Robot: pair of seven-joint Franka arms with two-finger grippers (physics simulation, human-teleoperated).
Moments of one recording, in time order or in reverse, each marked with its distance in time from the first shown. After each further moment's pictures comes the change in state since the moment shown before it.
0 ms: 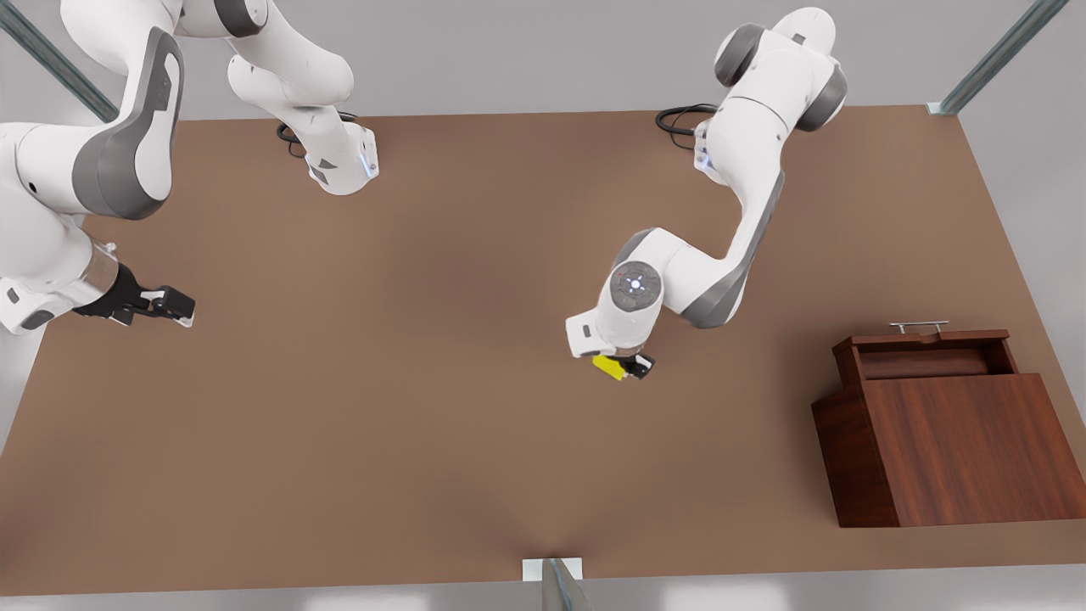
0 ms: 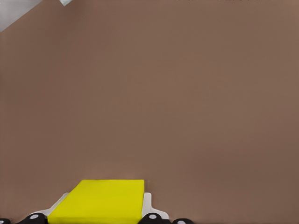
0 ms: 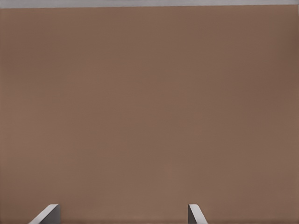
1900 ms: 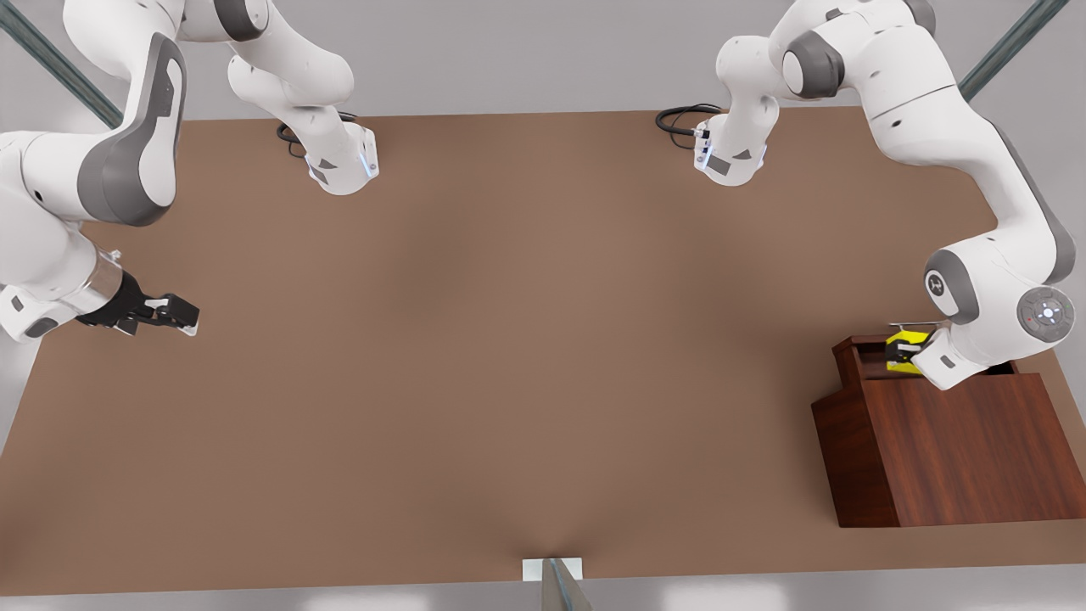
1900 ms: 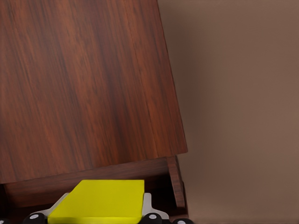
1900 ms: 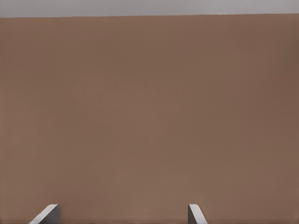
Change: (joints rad) left arm 0.126 -0.165 0.808 -0.290 -0.279 0.004 0.505; right arm 0.003 0.021 0.005 0.012 0.014 0.032 0.002
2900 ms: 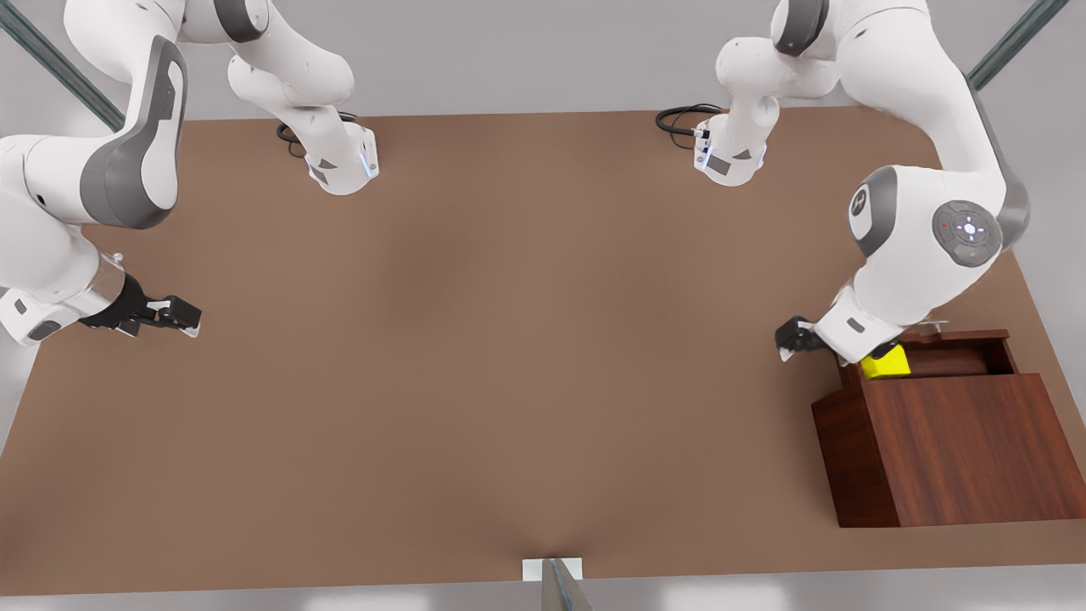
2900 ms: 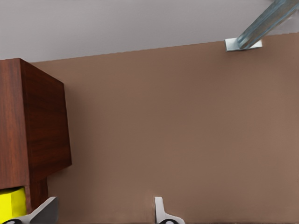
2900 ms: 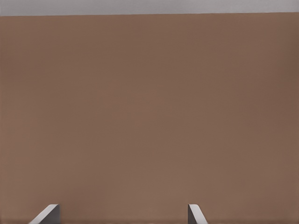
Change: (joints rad) left arm 0.105 -0.167 -0.576 0.244 0.086 -0.179 -0.503; right arm 0.002 0.003 0.000 0.000 0.000 0.000 0.000
